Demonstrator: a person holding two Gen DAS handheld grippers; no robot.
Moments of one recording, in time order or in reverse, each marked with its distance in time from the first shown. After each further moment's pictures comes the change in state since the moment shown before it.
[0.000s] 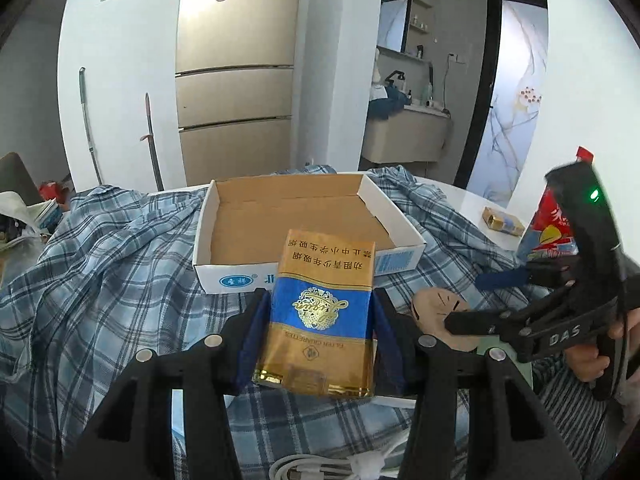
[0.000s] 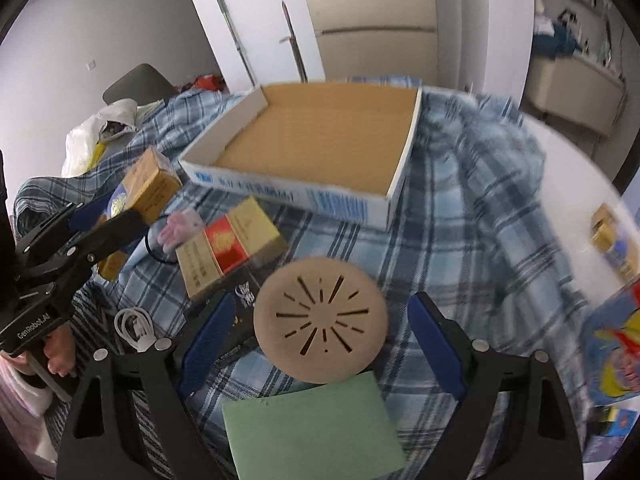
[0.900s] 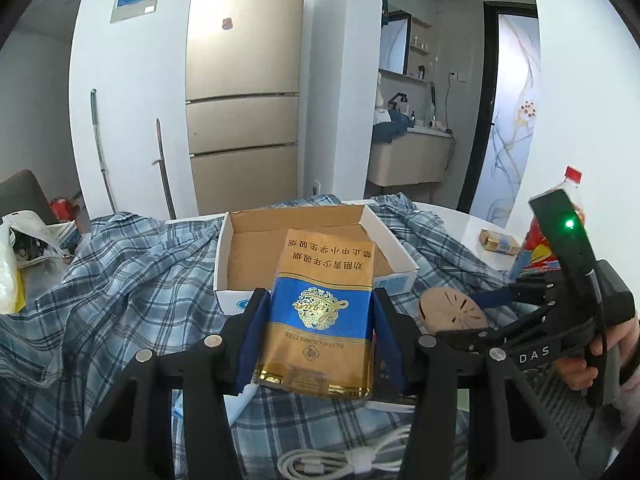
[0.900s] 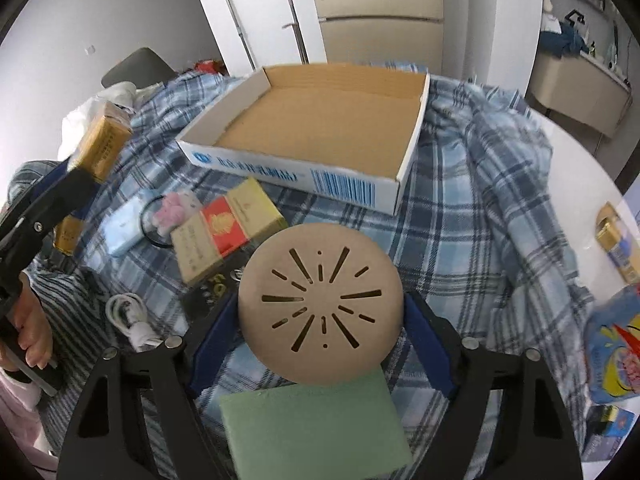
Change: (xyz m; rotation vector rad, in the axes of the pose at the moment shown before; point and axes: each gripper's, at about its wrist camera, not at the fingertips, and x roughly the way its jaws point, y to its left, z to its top) left arm -0.040 -0.010 0.013 0.015 -0.073 0.033; right arm -0.001 0.012 0.000 -0.033 0.024 -0.024
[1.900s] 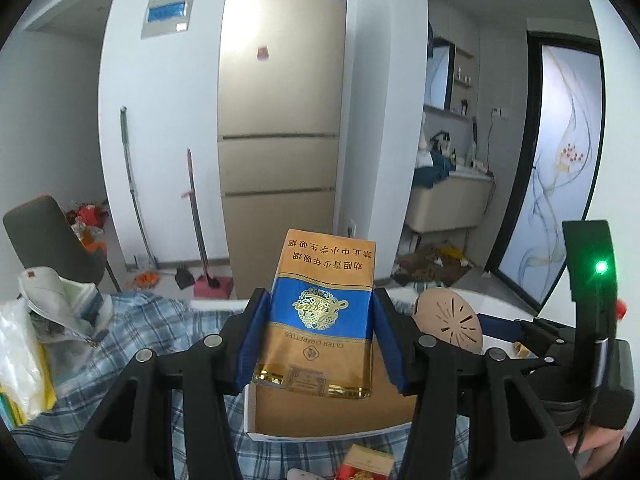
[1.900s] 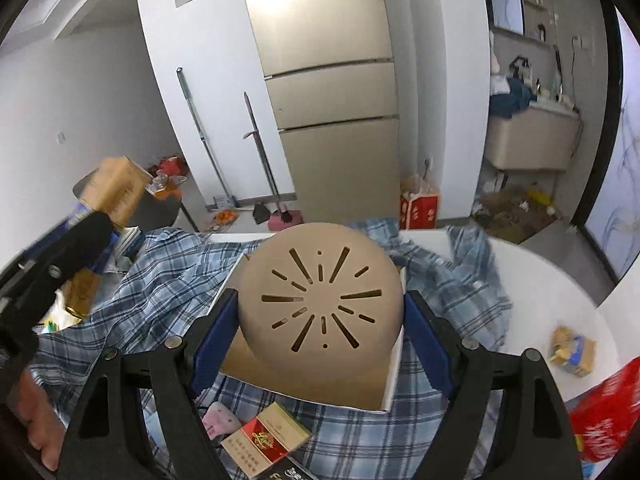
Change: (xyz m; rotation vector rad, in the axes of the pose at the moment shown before) left arm 0.047 0.024 0.141 -0.078 -0.075 0.117; right arm -0.053 0.018 0.145 0.149 -0.300 -0.111
